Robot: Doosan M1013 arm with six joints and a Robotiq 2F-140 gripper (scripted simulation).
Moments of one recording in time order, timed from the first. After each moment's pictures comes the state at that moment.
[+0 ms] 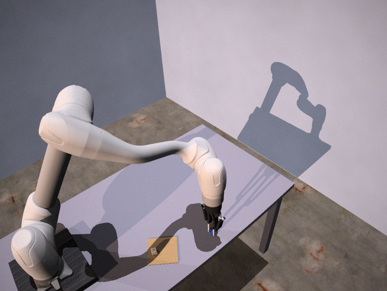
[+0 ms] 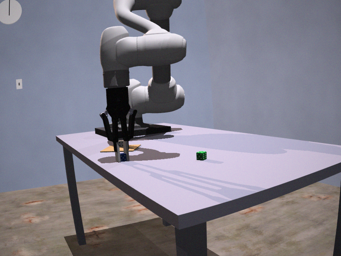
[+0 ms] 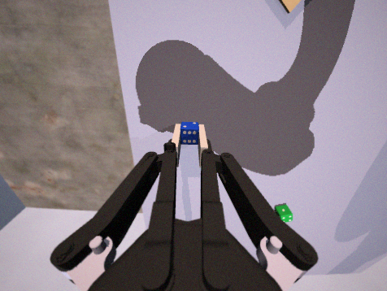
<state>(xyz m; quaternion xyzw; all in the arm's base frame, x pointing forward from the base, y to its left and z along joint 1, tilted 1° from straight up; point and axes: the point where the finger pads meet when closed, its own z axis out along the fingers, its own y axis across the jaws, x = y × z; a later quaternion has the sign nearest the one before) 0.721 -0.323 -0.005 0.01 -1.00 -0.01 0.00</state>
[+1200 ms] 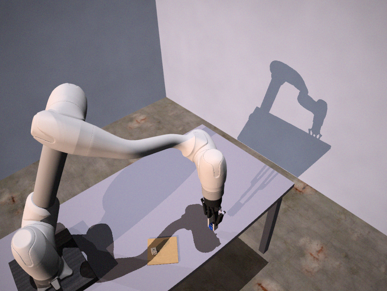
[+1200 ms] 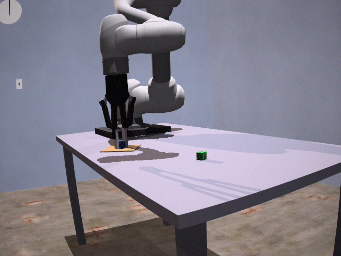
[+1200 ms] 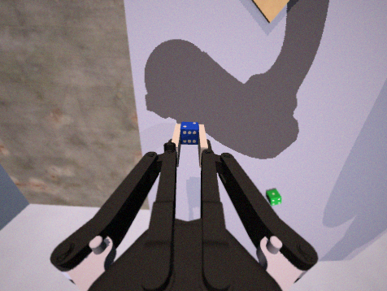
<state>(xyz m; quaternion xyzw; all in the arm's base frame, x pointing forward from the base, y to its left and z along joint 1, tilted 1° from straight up) 0.721 -0.324 0.038 0.01 -1.00 -0.01 0.00</state>
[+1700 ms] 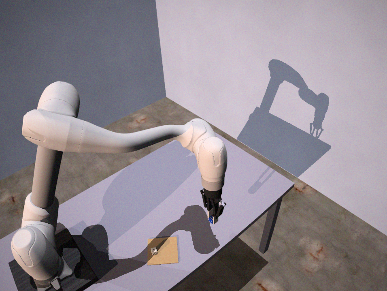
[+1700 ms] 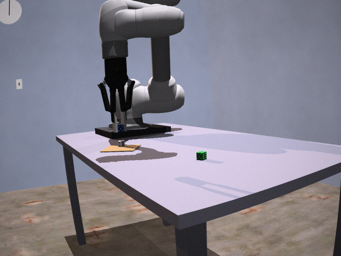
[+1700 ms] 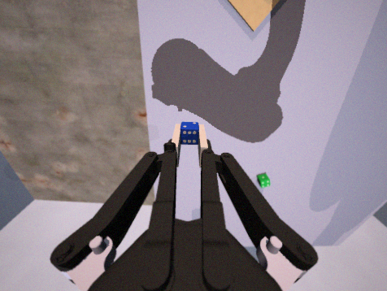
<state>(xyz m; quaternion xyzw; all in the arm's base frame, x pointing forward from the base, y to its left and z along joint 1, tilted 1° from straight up) 0.721 -0.325 0.094 0.01 -1.00 -0.01 0.00</state>
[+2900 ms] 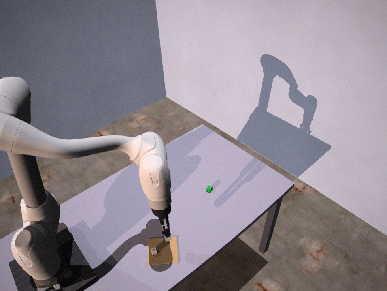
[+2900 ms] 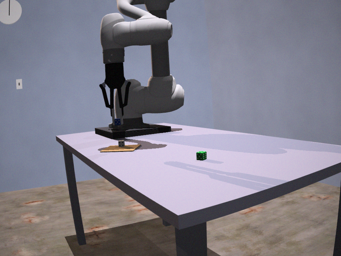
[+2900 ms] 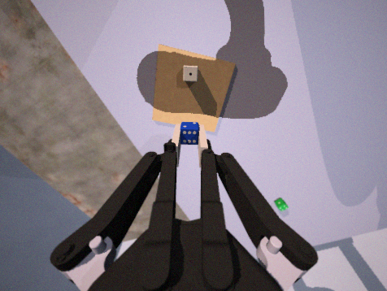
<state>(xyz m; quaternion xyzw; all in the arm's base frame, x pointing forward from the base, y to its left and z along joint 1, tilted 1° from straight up) 0.513 -0.255 0.101 -0.23 -0.97 -0.01 0.00</state>
